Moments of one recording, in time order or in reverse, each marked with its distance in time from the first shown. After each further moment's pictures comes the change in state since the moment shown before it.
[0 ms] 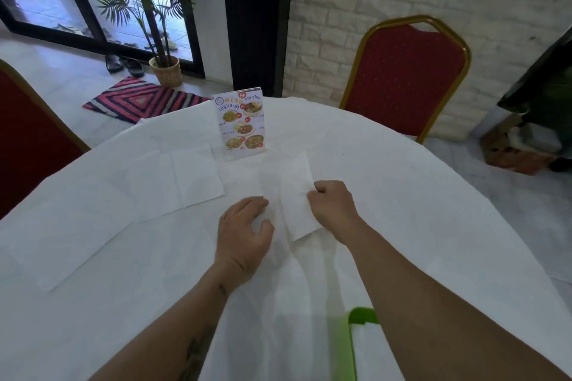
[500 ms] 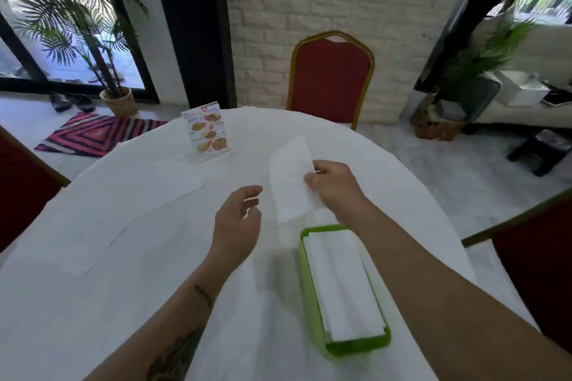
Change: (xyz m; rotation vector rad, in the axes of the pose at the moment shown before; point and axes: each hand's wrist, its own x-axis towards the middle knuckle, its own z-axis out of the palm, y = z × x) left_hand -0.101 0.105 -0.068 -0.416 -0.116 -0.001; right_hand -0.176 -0.023 -0.096 0.293 0.124 -0.051
